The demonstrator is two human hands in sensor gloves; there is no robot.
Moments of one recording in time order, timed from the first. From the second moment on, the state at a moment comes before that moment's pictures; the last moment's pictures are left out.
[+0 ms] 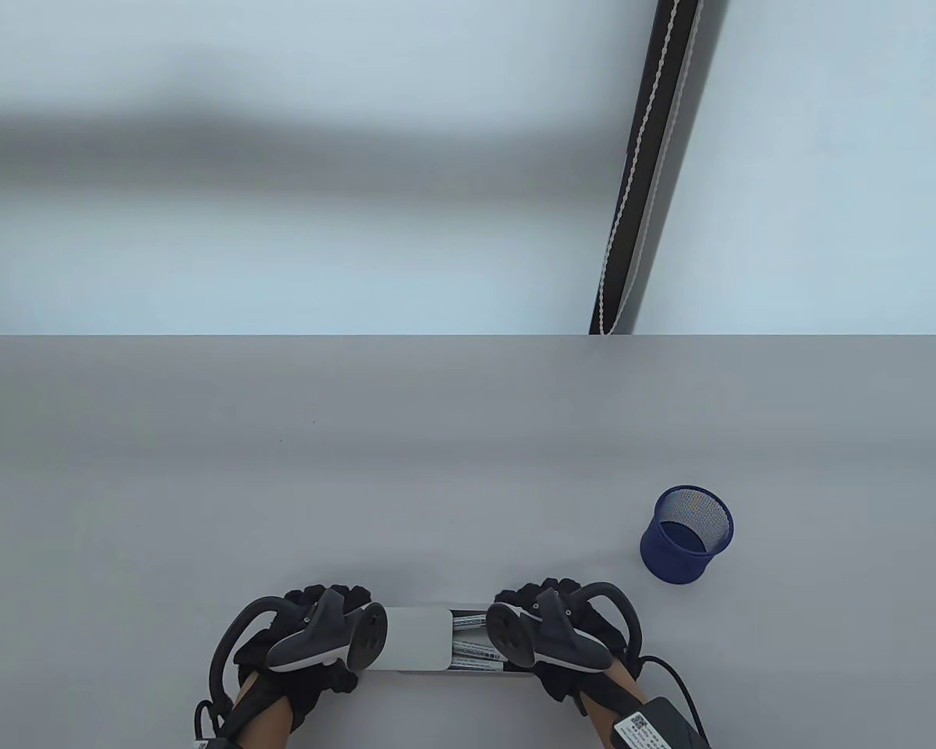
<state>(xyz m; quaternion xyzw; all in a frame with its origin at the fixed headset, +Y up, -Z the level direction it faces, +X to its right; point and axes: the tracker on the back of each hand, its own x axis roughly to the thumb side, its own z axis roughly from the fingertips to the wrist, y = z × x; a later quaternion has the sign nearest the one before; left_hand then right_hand) -0.182 -0.757 -0.265 -0.23 -0.17 -0.17 0.94 0.067 -0.761 -0.278 -0.21 -0.01 -0.97 0.06</state>
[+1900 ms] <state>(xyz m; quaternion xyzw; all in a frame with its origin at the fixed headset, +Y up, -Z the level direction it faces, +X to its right) -0.180 -0.758 -0.264 -0.23 -0.17 -0.17 0.94 0.140 -0.672 -0.279 -0.14 0.06 -0.96 -0.23</state>
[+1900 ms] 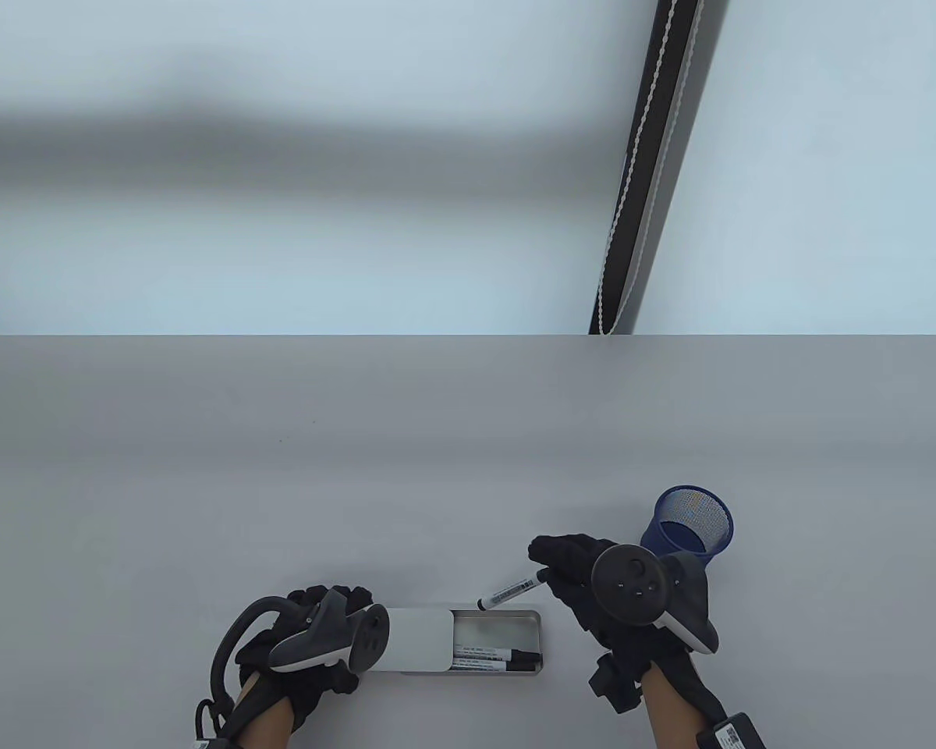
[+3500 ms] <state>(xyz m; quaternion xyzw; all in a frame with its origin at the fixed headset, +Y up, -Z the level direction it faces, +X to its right) -0.182 -0.759 -0.263 -0.23 -0.18 -0.16 0.94 0.238 -0.690 -0.275 0.11 0.26 -0.95 -0.12</state>
